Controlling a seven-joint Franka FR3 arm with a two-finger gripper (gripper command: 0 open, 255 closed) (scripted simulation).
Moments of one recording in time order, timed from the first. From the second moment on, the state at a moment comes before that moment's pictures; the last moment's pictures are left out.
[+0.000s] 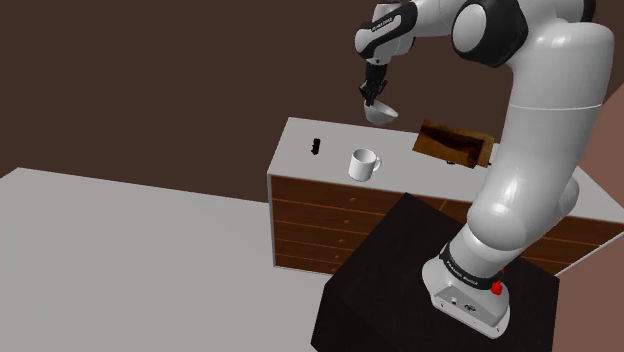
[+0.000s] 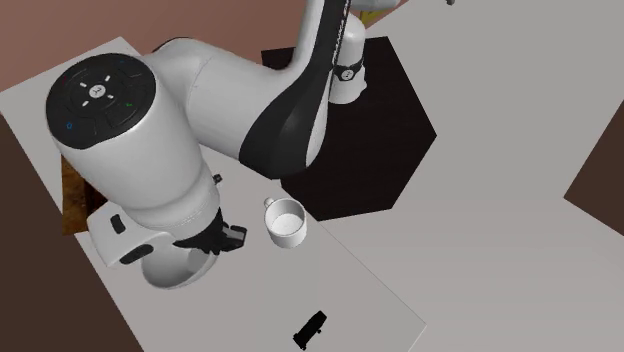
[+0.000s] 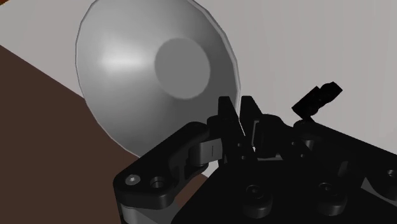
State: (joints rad) arm -0.30 0.37 -0.30 -1.73 0.03 2.13 -0.30
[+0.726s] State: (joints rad) arm -0.45 0.30 -0.37 -1.80 0.05 2.15 -0.53
